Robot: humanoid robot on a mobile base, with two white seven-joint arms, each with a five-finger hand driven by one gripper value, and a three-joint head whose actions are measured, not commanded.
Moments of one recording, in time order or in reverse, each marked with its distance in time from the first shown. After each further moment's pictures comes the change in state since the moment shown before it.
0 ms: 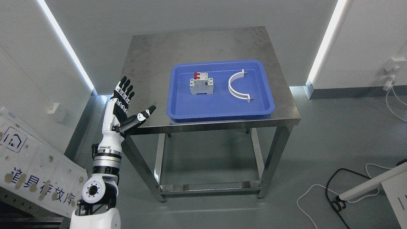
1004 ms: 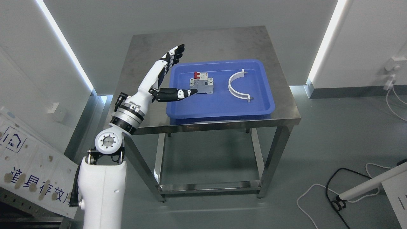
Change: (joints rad) left arm -0.370 0.012 -0.124 0.144 -0.419 0.000 -0.419; right arm 0.000 0.000 0.000 0.000 0.000 0.000 0.001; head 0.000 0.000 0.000
